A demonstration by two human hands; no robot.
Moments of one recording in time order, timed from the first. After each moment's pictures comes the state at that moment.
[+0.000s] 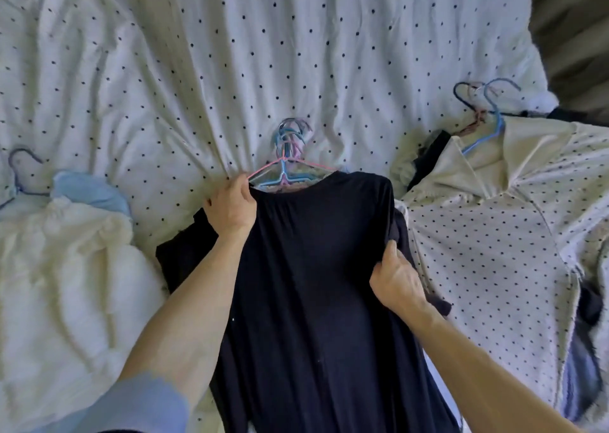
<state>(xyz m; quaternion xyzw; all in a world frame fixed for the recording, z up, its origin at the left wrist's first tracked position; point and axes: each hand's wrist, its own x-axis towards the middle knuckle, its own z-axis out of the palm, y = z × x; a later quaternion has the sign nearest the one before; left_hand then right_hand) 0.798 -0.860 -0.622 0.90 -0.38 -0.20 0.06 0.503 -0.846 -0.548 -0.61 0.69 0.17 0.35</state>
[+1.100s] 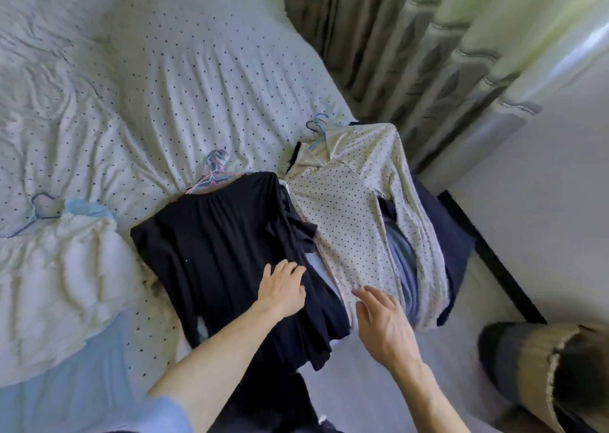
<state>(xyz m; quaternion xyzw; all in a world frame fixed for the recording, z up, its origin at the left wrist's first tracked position) 0.485 -0.589 -0.398 0.62 -0.71 -0.30 -0.12 0.272 -0.530 -0.326 -0.69 0.69 -0.02 0.24</state>
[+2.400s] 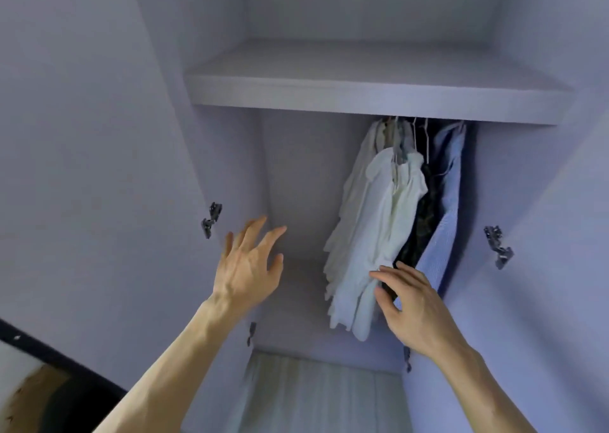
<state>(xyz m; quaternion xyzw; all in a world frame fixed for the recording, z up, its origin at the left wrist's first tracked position) -0.143 -0.100 -0.144 -0.51 -0.83 -0.21 0.08 0.124 0.043 -0.167 0.35 0.90 -0.19 -0.17</state>
